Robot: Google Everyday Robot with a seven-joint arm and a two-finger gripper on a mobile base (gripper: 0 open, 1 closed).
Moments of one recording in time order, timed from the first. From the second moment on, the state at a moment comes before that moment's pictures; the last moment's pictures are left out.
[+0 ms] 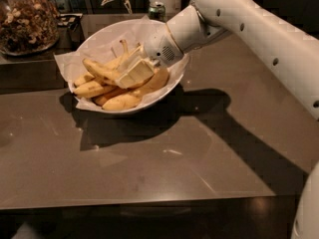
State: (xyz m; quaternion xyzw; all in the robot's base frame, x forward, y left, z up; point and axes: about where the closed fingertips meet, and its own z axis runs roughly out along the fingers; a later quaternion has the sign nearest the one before) arm 0.582 0.067 0.902 -0.62 0.63 0.35 0.30
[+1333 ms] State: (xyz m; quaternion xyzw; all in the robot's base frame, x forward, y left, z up) arm 0.572 0.043 0.936 -0.63 0.62 0.31 0.36
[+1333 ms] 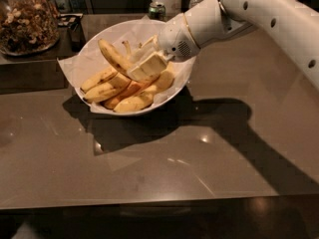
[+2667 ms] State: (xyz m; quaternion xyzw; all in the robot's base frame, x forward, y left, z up) arm 0.523 -0.002 0.983 -0.62 0.56 0.37 0.41
